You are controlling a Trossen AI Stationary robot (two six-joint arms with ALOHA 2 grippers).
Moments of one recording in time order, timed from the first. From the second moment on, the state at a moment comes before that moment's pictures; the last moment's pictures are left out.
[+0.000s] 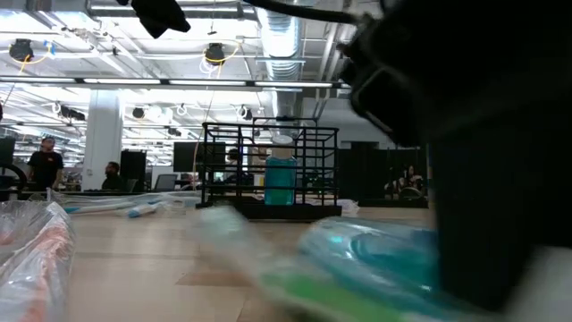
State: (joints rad) left arm -0.16 0.99 0.95 -0.62 -0.15 -0.14; right arm 0.59 2.17 1.43 -0.25 -0.03 1.78
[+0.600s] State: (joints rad) left arm -0.16 0.99 0.95 -0.60 -0.16 -0.14; right arm 0.46 2.06 1.43 -0.18 0.13 1.56
